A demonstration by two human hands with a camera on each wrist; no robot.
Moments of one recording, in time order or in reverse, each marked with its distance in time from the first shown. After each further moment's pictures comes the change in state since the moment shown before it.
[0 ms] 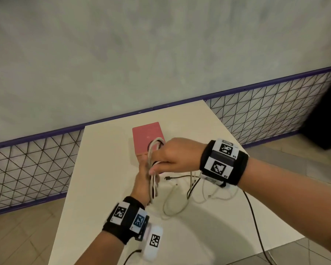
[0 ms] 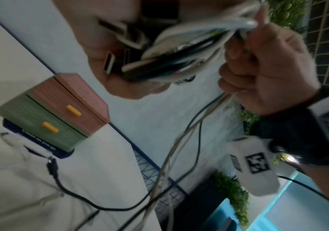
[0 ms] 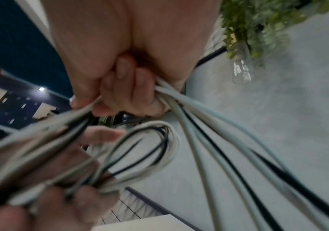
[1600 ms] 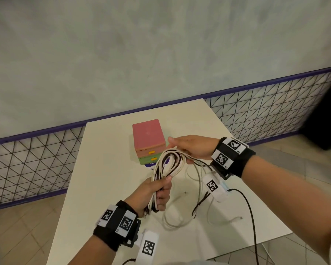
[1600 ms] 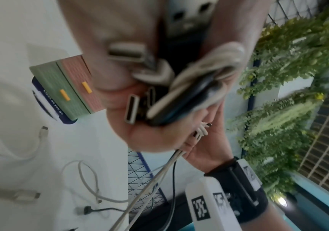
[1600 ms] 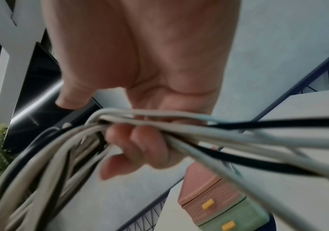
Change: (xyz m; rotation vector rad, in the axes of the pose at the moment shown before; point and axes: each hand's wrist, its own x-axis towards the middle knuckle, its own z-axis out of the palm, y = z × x) left_hand -0.041 -0.012 -0.006 0.013 -0.456 -0.242; right_hand -0.032 0.035 0.020 0.966 -0.072 0.571
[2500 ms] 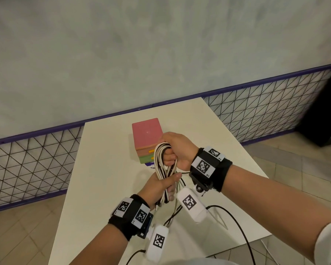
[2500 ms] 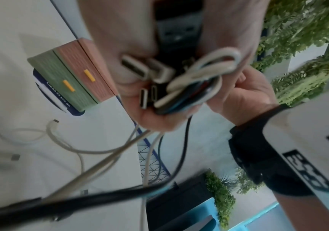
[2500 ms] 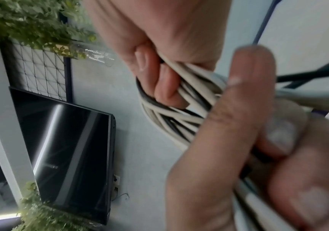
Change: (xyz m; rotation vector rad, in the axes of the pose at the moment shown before) left_hand 0.017 -0.004 0.010 0.124 0.162 0.150; right_hand 0.028 -0.015 0.050 0.841 0.347 -0.019
